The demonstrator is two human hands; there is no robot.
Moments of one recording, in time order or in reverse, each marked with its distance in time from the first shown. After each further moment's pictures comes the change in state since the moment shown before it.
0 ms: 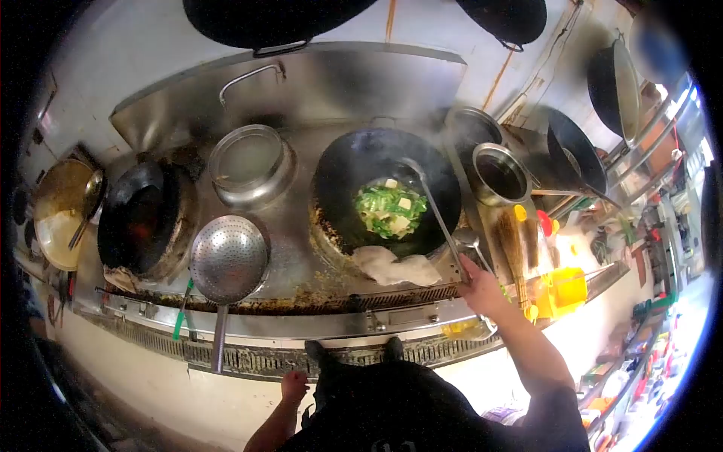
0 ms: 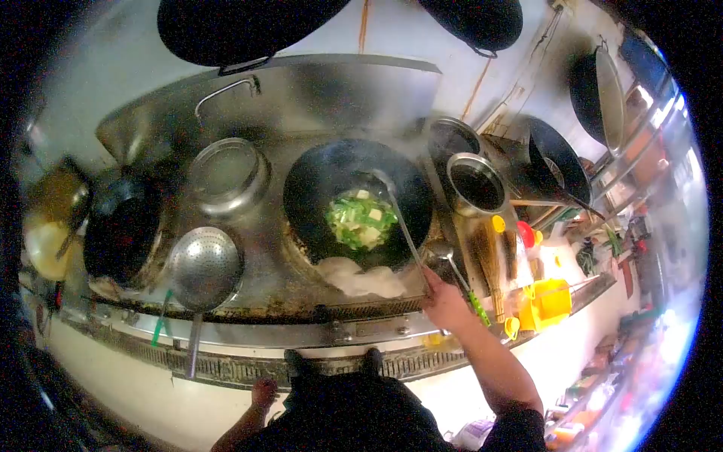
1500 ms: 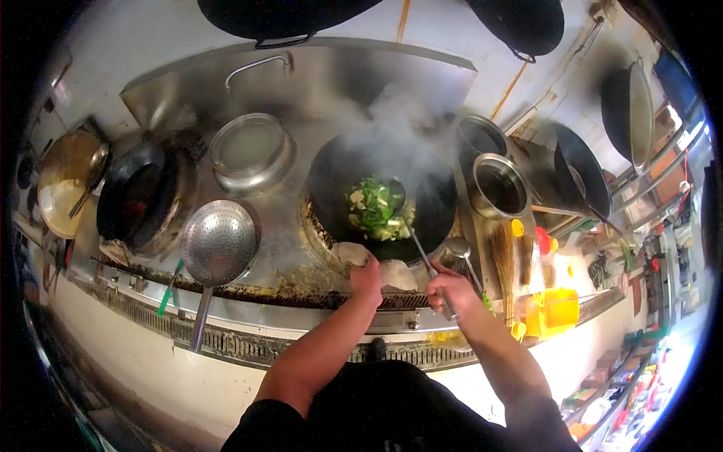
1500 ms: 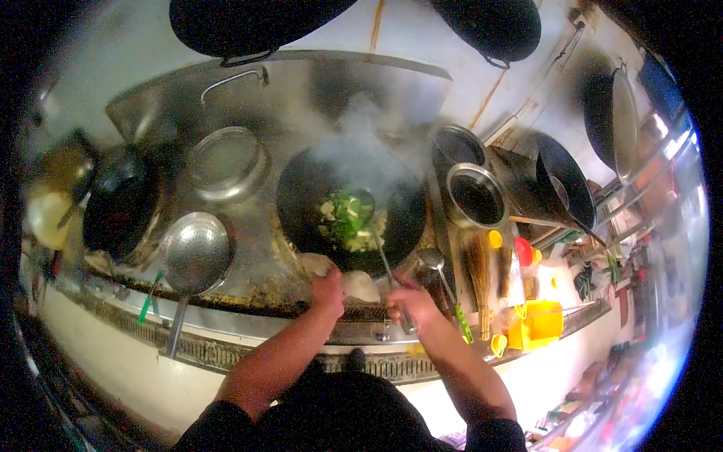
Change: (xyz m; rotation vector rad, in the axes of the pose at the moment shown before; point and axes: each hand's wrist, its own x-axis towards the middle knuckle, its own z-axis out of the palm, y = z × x) left_hand 0.002 0.331 0.310 -0.506 0.156 0.051; right_hand 0.034 0.005 0.006 1.236 -0.339 0.592
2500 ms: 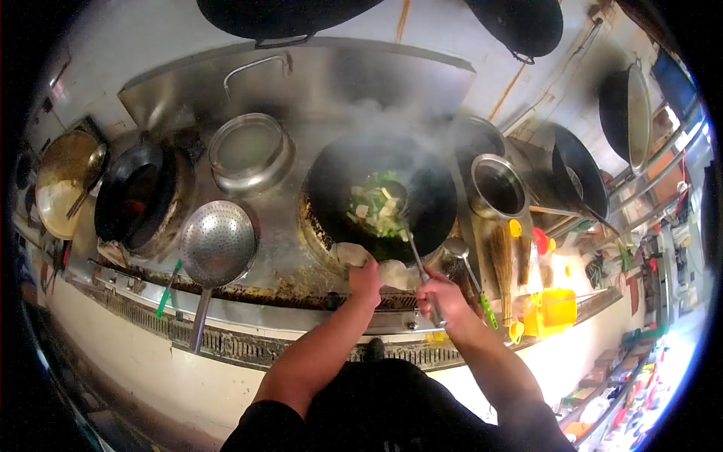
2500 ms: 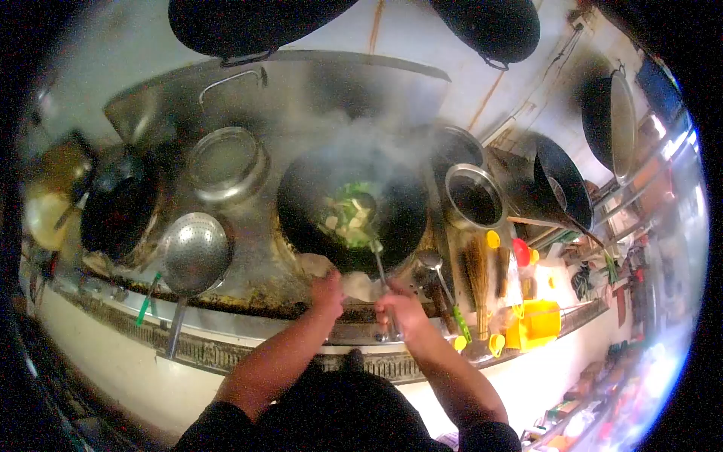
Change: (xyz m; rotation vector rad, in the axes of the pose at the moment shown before) left_hand 0.021 -0.016 -0.005 -0.040 -0.061 -0.043; right_hand 0.014 0.023 0.004 -0.101 0.134 -0.091
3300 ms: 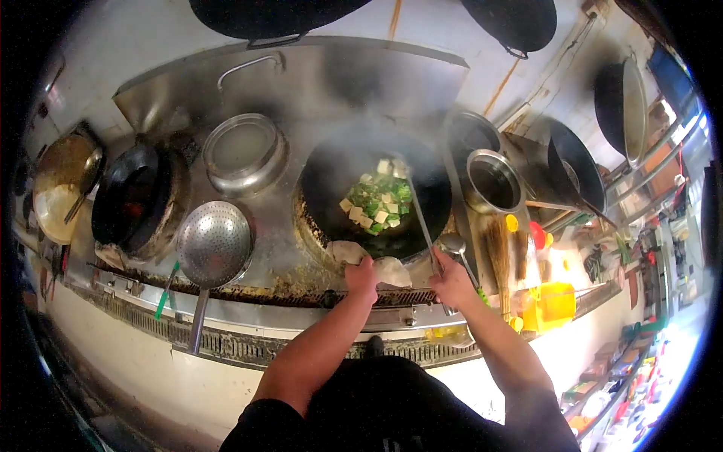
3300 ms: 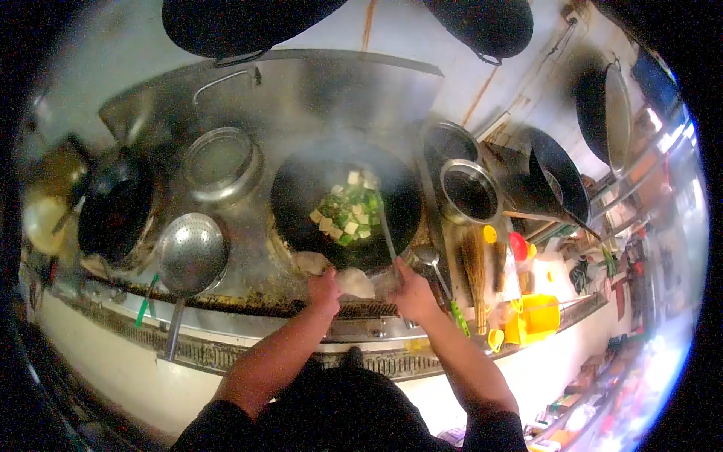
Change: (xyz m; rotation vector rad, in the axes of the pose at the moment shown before) left_hand 0.002 -0.004 0.001 0.004 0.056 0.052; right_hand -0.007 -0.026 -0.017 -0.883 0.030 -0.471
